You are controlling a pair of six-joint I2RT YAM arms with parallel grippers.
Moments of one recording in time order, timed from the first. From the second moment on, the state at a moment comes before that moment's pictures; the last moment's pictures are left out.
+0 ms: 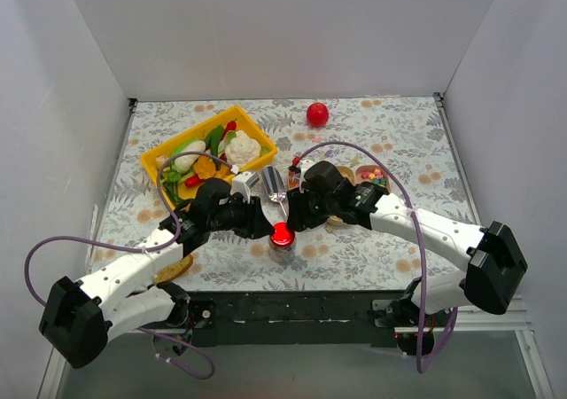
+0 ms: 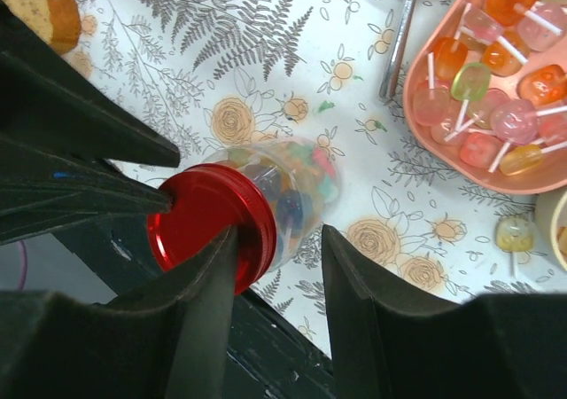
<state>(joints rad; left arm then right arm) -0.64 1.02 0.63 -0.21 0.40 -0.46 0.92 1.37 1.03 -0.48 -0.14 0.46</state>
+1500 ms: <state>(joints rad) -0.64 0.95 0.64 -0.26 0.31 -0.46 0.94 1.42 1.12 -0.63 -0.23 0.32</state>
